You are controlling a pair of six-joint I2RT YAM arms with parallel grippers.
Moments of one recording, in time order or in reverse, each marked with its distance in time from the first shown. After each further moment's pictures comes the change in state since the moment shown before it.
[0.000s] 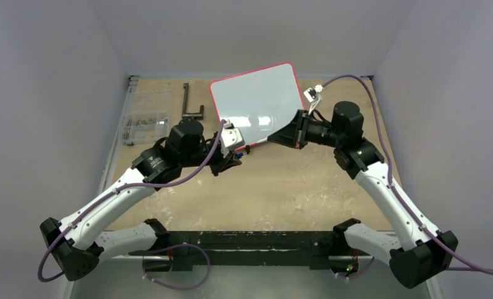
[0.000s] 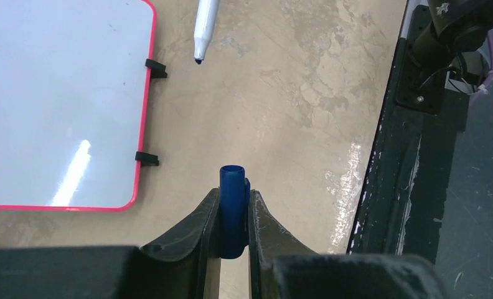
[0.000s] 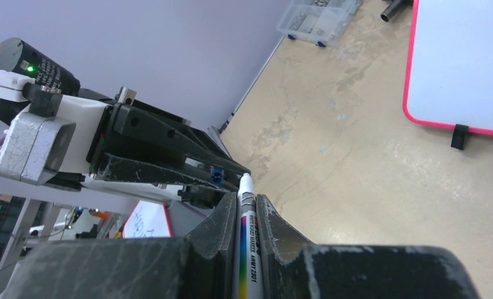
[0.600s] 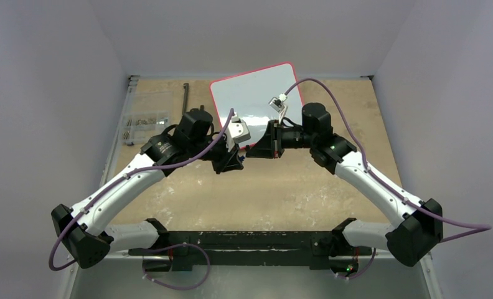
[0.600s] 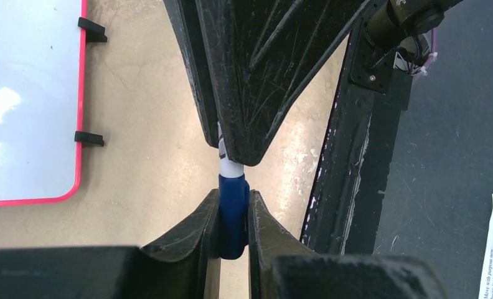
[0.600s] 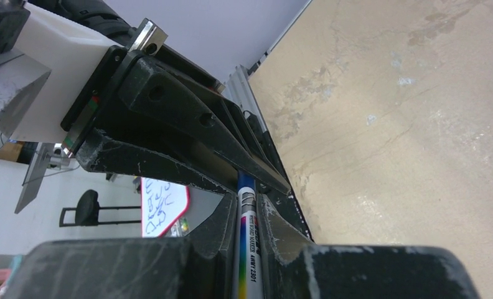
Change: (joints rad) left arm 0.039 0.133 0.124 -0.169 0.140 -0.037; right arm 0.166 0.167 0.002 0.099 -0.089 -0.036
